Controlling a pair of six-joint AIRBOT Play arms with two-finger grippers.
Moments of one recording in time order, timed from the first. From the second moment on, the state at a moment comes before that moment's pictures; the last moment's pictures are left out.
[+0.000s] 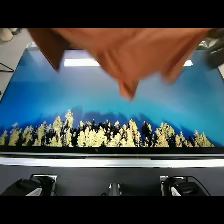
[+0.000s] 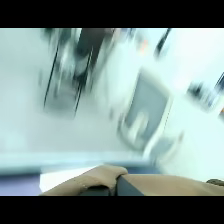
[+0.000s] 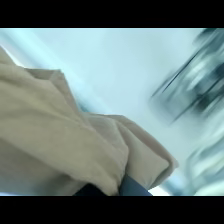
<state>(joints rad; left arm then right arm) -0.27 -1.00 1.71 1.10 -0.67 -1.56 0.16 -0.82 1.58 -1.58 0.83 0.99</state>
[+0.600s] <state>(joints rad) -0.27 -0.78 1.66 1.15 -1.01 -1.61 0.16 -0.68 1.68 -1.57 1.05 0.99</state>
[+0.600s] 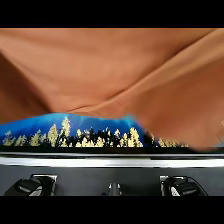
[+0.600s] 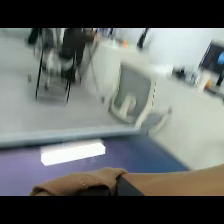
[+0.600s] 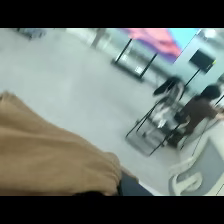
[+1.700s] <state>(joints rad) -0.15 -1.37 1.11 1.23 -0.78 -1.76 0.16 -1.68 1.66 -1.13 0.95 0.90</state>
